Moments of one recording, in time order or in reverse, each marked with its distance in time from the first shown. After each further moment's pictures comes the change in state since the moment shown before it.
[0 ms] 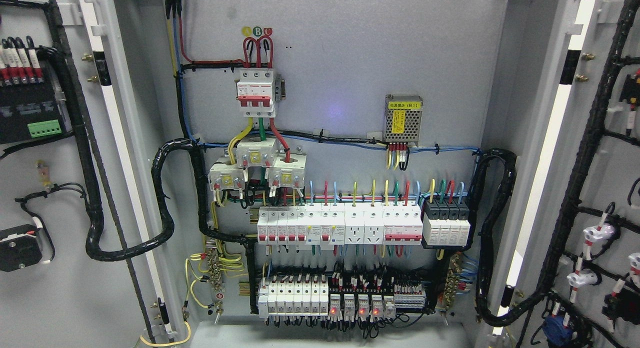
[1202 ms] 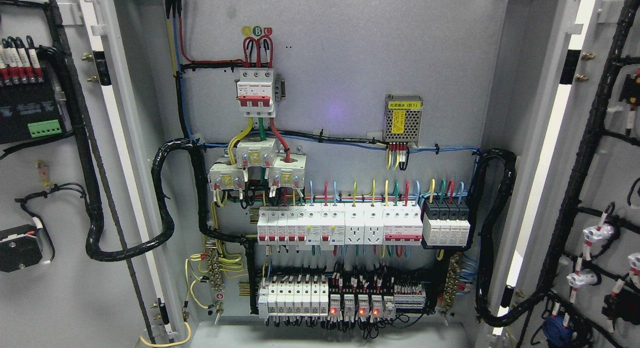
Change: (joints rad) left arm -0.170 -0.151 0.202 1.038 -0.021 0.700 0.011; right arm -0.236 0.167 0.064 1.161 0.155 0.664 -0.349
